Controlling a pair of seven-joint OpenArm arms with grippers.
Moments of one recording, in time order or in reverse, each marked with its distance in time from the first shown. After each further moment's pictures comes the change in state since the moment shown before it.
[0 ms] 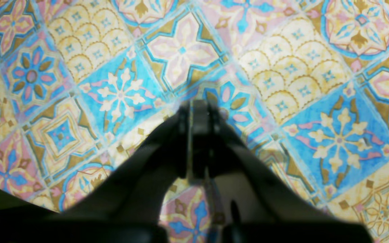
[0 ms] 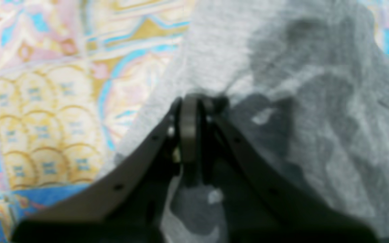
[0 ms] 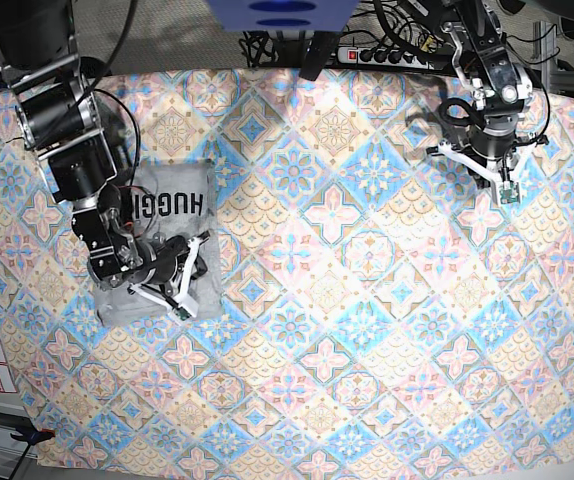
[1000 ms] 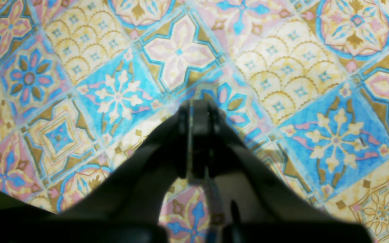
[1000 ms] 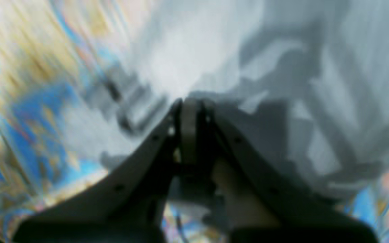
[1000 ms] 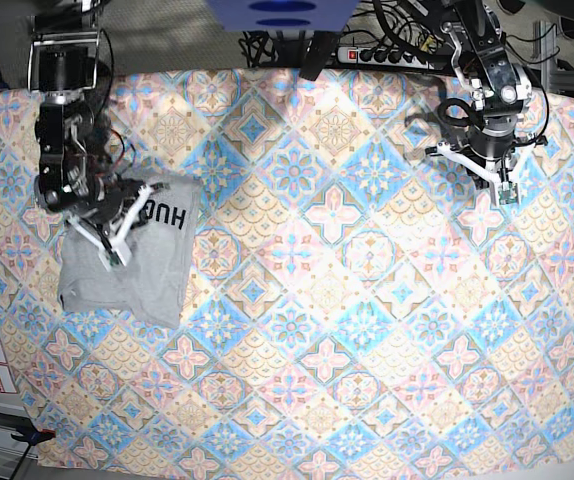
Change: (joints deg) left arm -0.1 0.0 0.4 0.0 0.0 0.0 0.2; right arm -28.9 0.7 33.6 38.0 -2.8 -2.1 -18.8
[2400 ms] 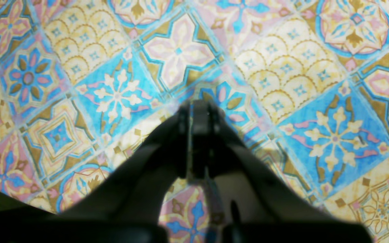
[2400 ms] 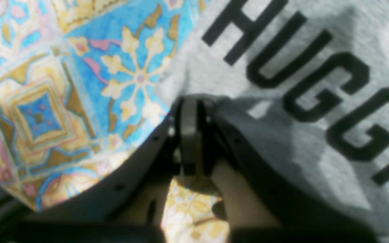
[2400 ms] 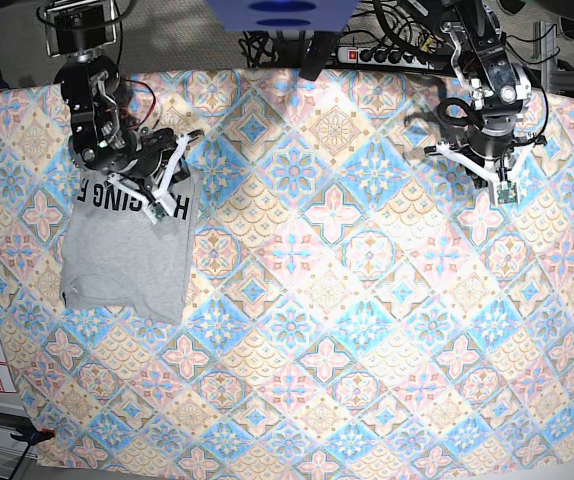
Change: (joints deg) left arm 0.1 0.0 0.2 0.0 0.0 -0.2 0.0; right arm -9.5 -1.7 -8.8 6.4 -0.1 -0.3 1.5
